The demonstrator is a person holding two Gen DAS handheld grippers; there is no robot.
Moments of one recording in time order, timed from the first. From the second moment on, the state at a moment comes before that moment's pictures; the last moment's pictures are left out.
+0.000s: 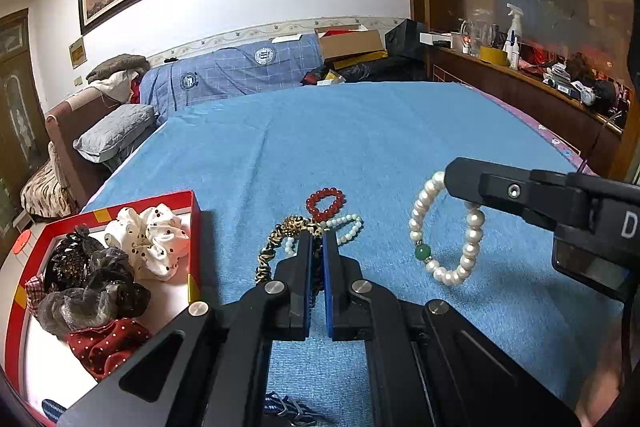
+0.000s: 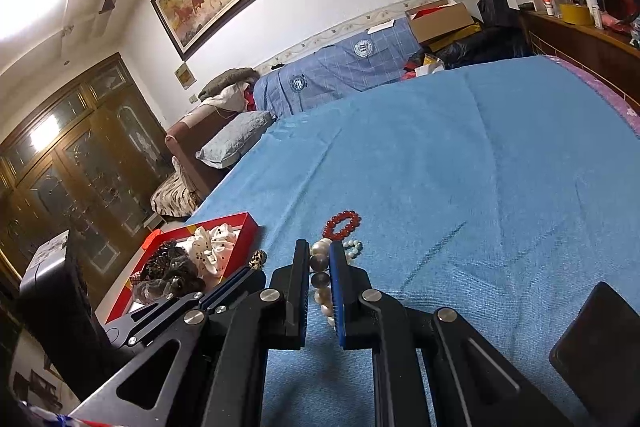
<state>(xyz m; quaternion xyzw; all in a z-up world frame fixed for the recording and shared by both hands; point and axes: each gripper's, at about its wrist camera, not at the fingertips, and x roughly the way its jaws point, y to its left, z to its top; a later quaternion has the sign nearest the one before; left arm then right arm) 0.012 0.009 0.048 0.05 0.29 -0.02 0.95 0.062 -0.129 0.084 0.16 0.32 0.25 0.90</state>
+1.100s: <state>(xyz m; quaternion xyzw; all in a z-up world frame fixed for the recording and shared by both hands) -0.099 0.206 0.085 -0.07 0.27 0.10 0.96 -0.023 -0.018 0.138 0.10 0.32 0.35 0.87</state>
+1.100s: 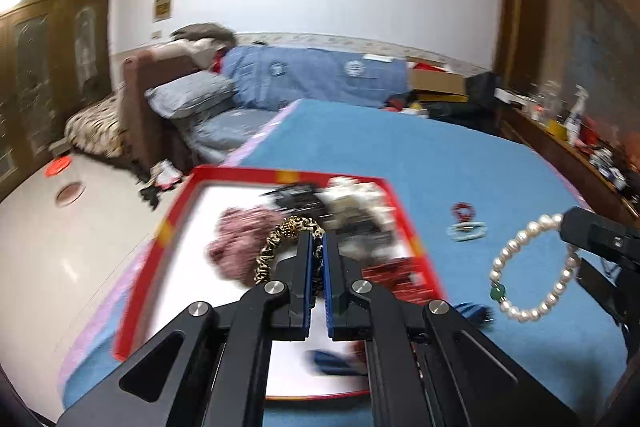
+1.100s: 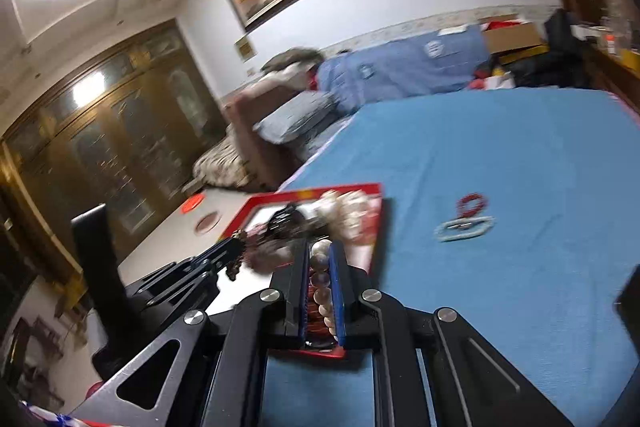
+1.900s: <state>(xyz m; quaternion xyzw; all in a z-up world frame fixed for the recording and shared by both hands) -0.083 0.267 0.035 -0.10 0.34 0.14 0.92 0.010 0.111 0.067 0.08 0.41 0.40 0.82</state>
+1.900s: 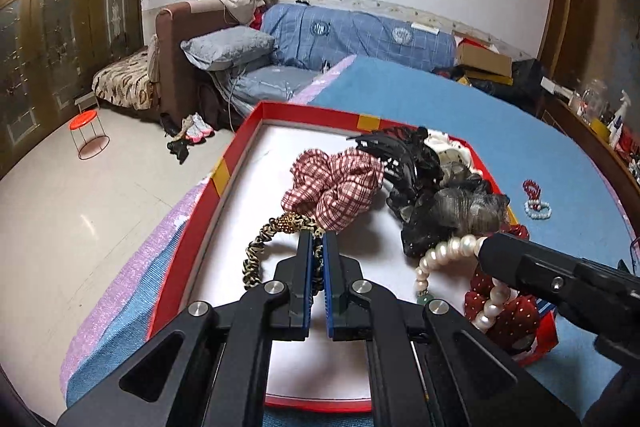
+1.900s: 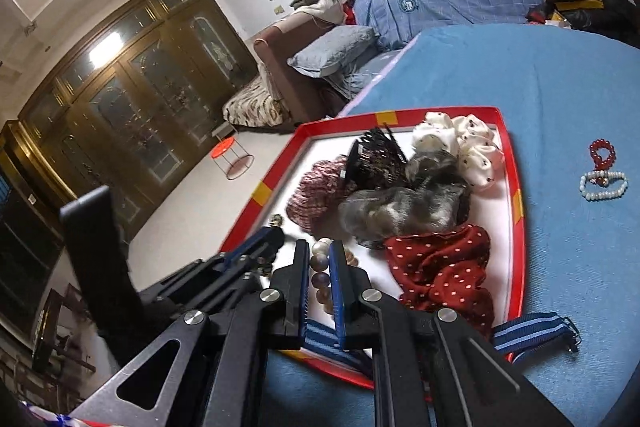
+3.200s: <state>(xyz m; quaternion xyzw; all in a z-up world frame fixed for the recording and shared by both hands) -0.063 0.270 0.021 -0.11 0.38 0.15 0.91 0.008 0.106 0.029 0.03 0.43 0.35 0.83</state>
